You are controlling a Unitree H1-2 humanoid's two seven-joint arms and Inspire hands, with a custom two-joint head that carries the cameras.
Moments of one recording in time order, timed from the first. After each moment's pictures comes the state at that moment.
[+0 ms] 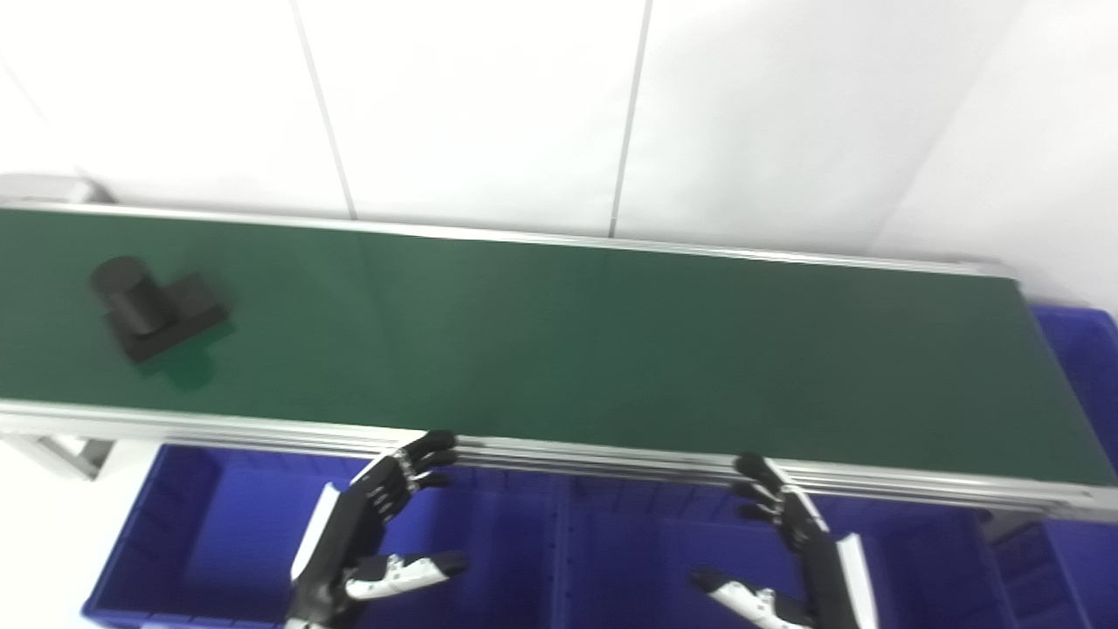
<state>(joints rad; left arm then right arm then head) 0.37 -0.01 0.00 0.02 -0.03 -0.43 -0.33 0.42 -0.18 0.21 -0.05 -0.25 -0.41 -0.25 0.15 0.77</state>
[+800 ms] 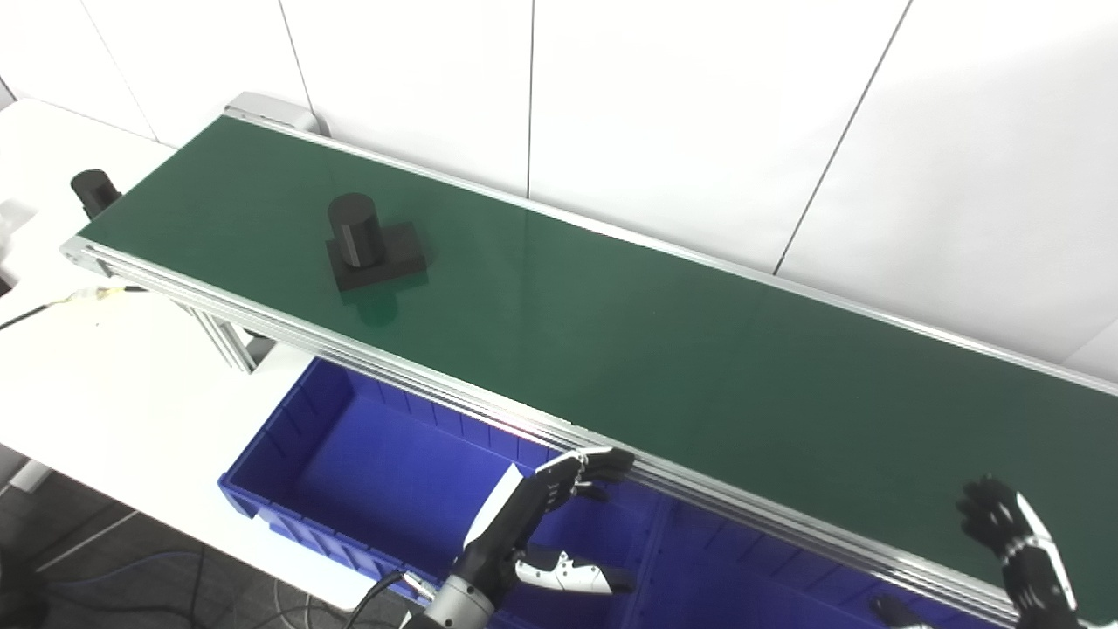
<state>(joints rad) 0.33 0.08 -0.37 0.12 0.17 -0.44 0.14 0.30 -0.33 0.21 -0.20 -0.23 -0.41 -0.32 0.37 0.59</state>
